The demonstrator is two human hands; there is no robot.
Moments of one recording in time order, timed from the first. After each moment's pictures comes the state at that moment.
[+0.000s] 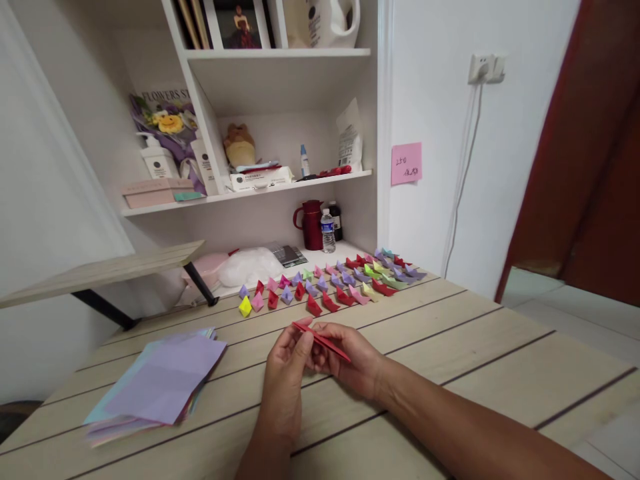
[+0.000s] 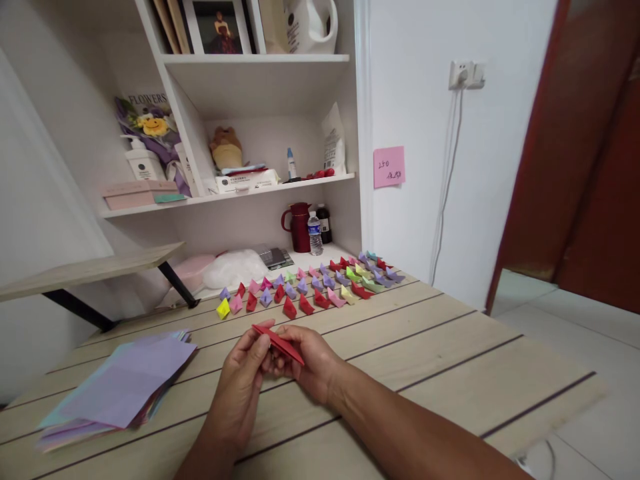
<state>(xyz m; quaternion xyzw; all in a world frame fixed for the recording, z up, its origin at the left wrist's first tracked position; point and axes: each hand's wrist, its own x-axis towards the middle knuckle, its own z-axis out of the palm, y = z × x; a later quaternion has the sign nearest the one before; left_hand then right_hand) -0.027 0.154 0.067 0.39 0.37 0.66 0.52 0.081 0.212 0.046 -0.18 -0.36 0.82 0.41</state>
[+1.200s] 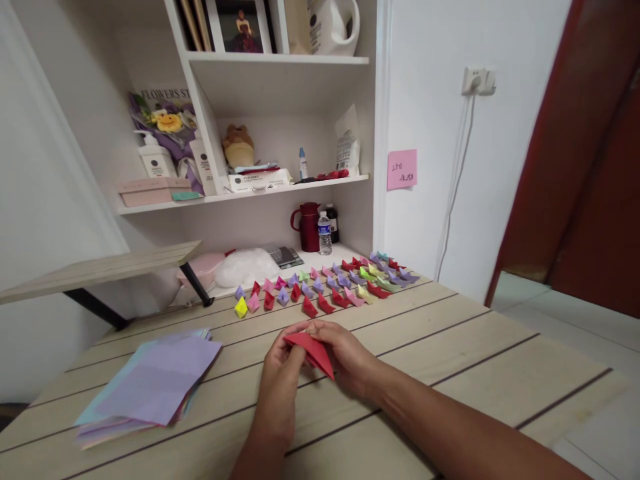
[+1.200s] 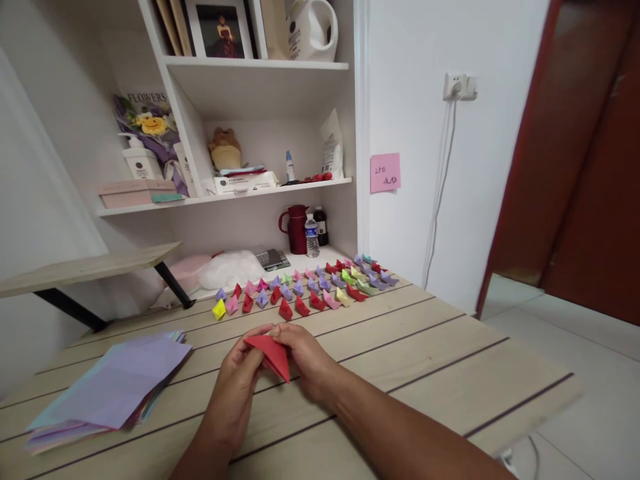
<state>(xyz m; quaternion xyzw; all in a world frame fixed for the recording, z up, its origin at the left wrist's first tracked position) -0.031 0.170 0.052 0.39 0.41 0.66 0.49 0.080 0.207 0.053 -0.22 -0.44 0.73 0.47</state>
